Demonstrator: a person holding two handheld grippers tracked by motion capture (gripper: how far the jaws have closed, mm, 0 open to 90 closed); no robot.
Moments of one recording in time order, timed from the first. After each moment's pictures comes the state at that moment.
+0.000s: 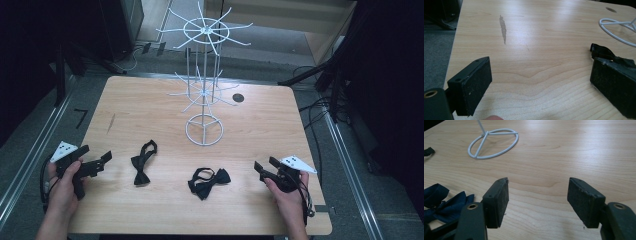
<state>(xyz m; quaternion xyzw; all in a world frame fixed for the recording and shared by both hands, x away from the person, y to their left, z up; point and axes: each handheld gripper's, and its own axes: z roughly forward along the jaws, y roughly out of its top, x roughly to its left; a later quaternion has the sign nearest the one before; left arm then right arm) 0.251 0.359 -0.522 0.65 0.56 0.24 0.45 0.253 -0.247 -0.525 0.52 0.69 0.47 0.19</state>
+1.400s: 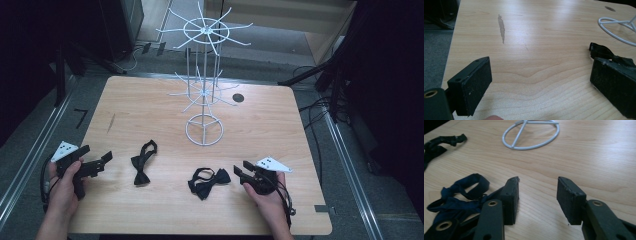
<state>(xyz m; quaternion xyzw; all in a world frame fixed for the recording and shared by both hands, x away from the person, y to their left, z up) 0.252 0.359 -0.522 0.65 0.56 0.24 0.45 0.248 -0.190 -0.528 0.47 0.73 0.48 0.14</state>
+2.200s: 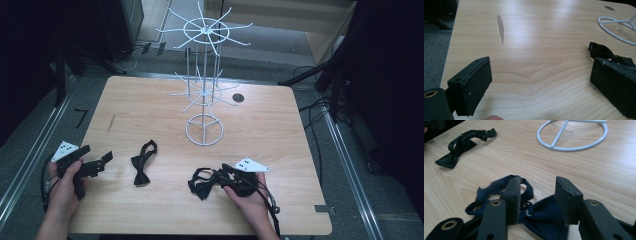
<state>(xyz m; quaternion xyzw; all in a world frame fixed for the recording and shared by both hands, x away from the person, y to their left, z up) 0.252 0.358 -0.522 0.66 0.56 0.24 0.45 0.244 -0.136 -0.528 0.42 0.76 0.49 0.11</state>
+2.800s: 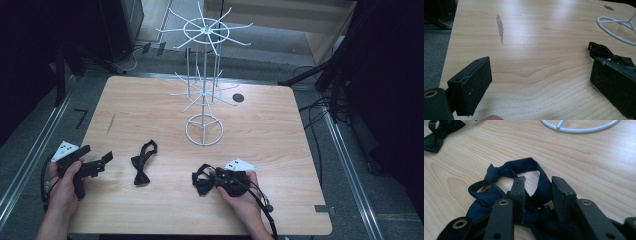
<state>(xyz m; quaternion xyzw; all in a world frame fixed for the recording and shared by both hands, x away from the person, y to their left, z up) 0.252 0.358 -0.522 0.66 0.56 0.24 0.45 0.249 -0.119 -0.543 0.44 0.78 0.43 0.11</state>
